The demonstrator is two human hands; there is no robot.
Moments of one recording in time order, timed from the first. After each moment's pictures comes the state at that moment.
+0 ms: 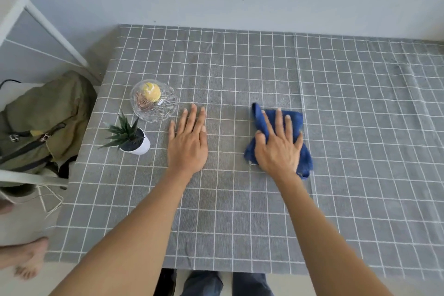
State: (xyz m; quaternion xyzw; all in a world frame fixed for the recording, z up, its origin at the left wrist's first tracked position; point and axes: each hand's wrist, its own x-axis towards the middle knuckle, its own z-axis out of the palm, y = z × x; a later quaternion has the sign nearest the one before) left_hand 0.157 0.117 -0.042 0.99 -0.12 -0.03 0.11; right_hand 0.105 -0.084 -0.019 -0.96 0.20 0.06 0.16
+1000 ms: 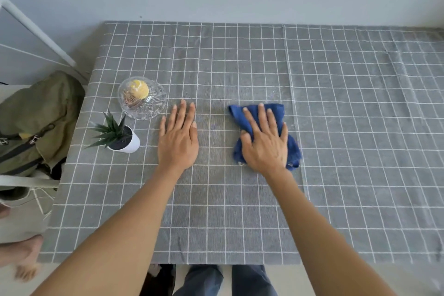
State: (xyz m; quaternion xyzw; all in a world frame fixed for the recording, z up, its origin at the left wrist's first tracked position) left_hand 0.157 0.119 -0.044 0.99 -0.12 -0.02 0.11; right_hand 0.096 -0.084 -0.018 -0.98 0.13 0.06 0.16
